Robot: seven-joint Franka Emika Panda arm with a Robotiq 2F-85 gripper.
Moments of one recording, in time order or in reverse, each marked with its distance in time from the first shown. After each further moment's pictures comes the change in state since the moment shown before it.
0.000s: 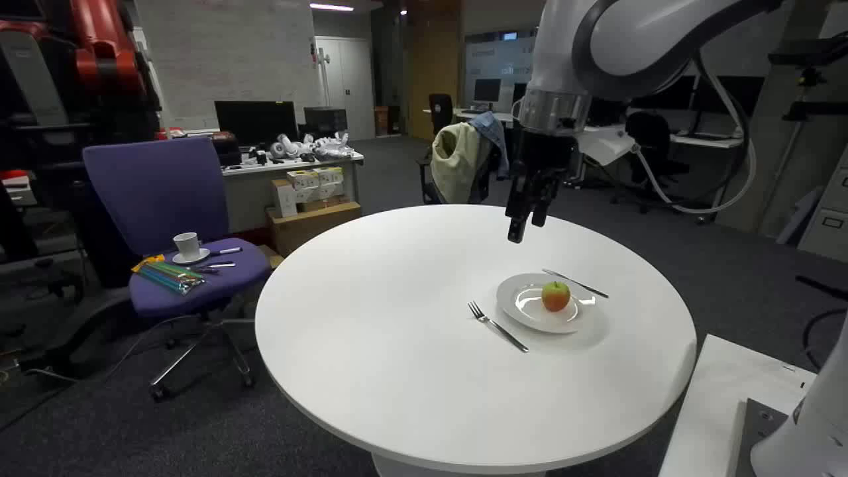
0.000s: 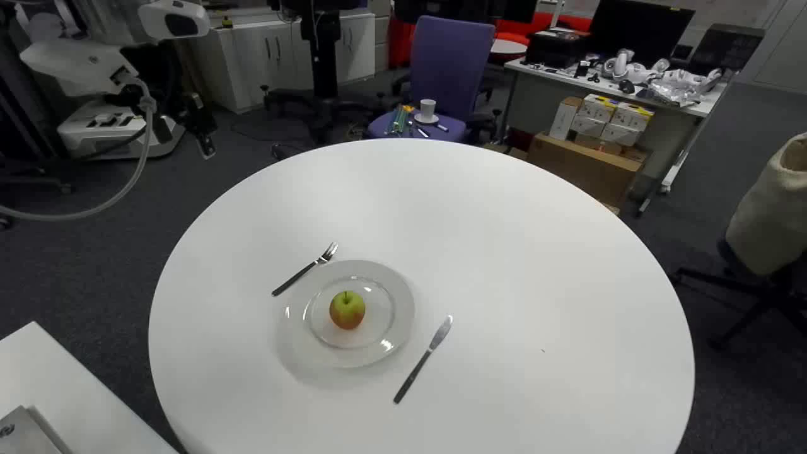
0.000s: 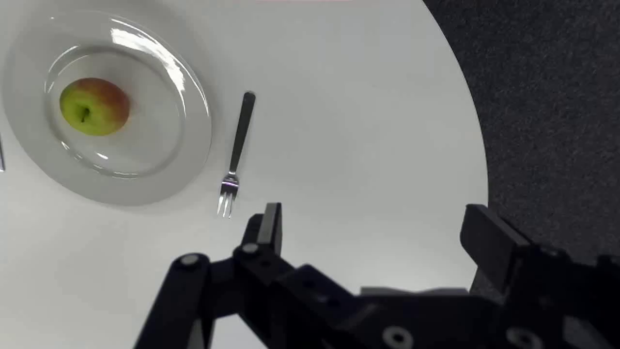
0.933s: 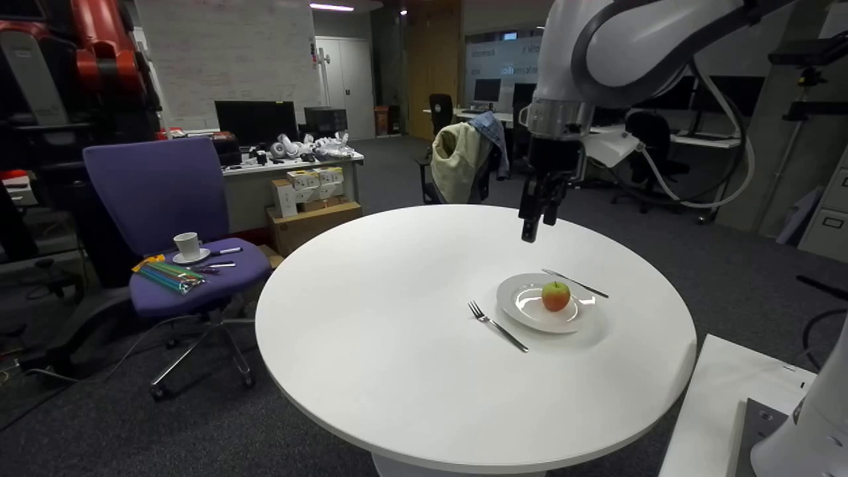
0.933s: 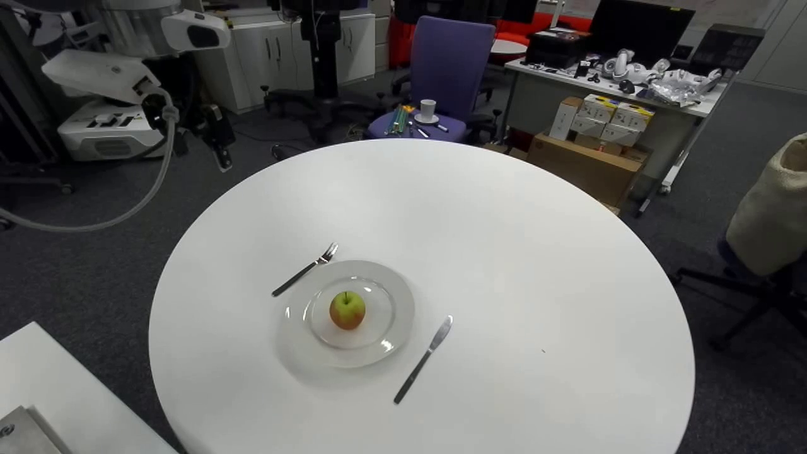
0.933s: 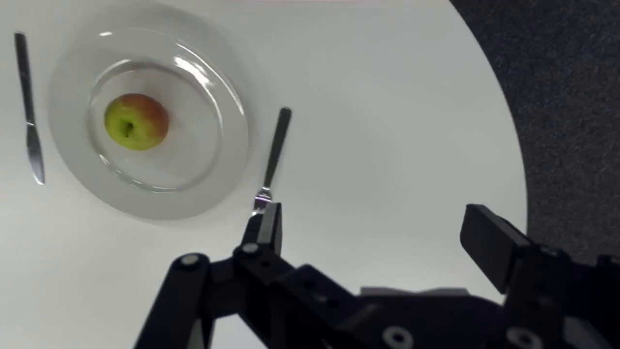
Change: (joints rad) arm -0.038 0.017 -0.042 -0.003 -0.058 -0.023 -0.043
